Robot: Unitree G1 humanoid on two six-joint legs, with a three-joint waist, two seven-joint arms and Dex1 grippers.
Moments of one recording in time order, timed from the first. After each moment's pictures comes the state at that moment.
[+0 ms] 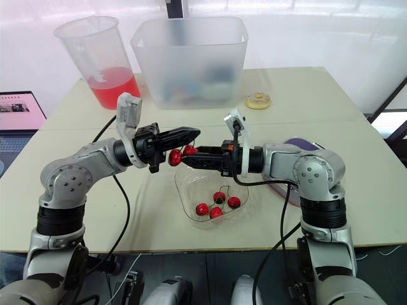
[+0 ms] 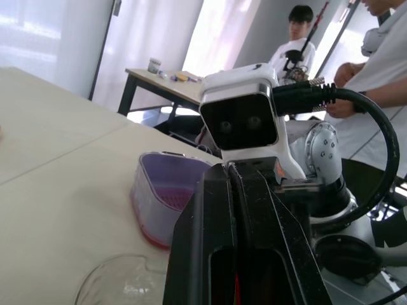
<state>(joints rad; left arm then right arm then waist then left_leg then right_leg) -0.67 0.42 0.09 -0.24 -0.99 0.89 -0.75 -0.73 -0.44 -0.11 -0.22 1.03 1.30 0.69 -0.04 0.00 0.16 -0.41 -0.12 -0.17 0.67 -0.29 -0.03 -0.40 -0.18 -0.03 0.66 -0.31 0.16</state>
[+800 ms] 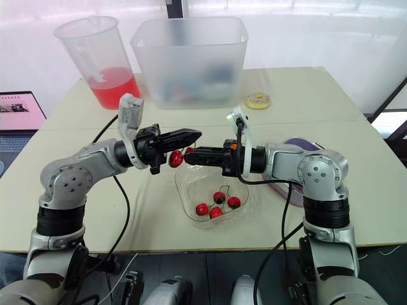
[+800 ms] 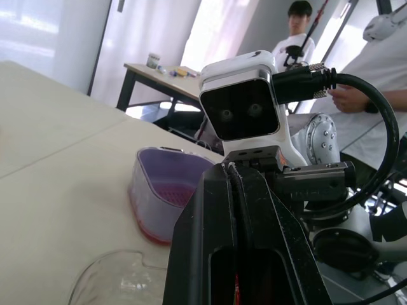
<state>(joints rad) -0.67 0.41 0.08 -0.25 -0.99 0.91 -0.74 -0.74 -0.46 -0.12 -0.21 1.11 1.30 0.62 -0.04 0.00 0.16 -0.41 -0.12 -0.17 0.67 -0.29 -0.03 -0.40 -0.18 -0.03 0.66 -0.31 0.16</state>
